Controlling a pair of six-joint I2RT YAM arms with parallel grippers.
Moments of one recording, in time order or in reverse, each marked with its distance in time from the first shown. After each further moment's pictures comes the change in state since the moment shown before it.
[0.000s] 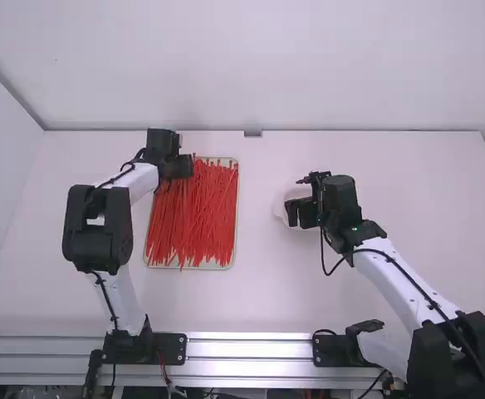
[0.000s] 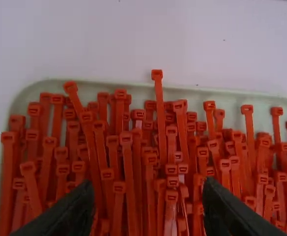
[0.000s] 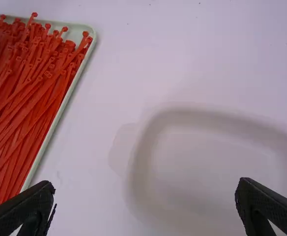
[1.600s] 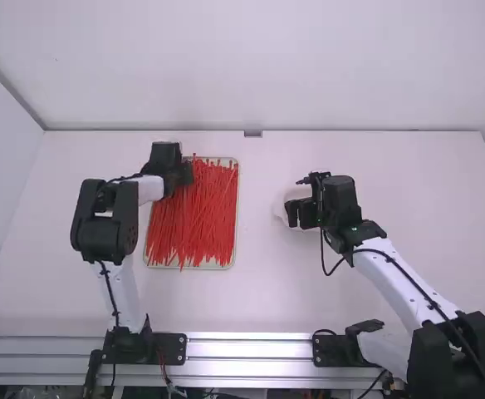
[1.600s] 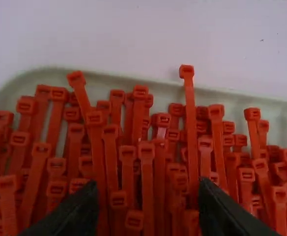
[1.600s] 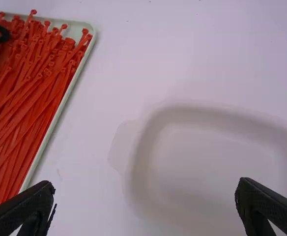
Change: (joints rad) left arm 0.000 0.095 -0.097 0.266 -0.048 -0.050; right arm 0.001 0.000 0.000 -0.008 0.000 0.000
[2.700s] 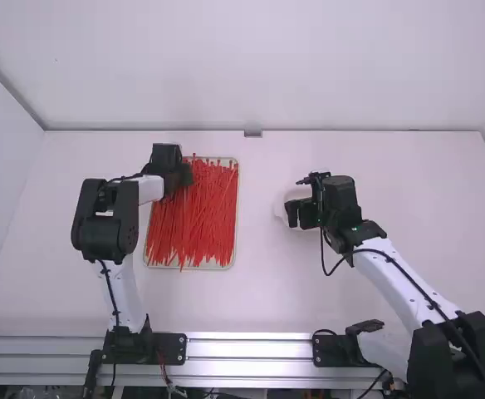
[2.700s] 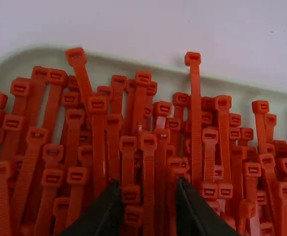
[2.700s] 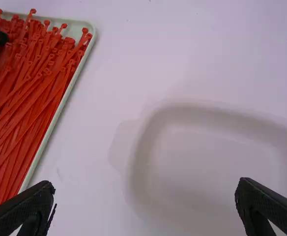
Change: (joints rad) left arm 0.000 0.006 0.006 -0.046 0.005 -0.036; right arm 0.000 0.000 0.000 -0.003 0.000 0.001
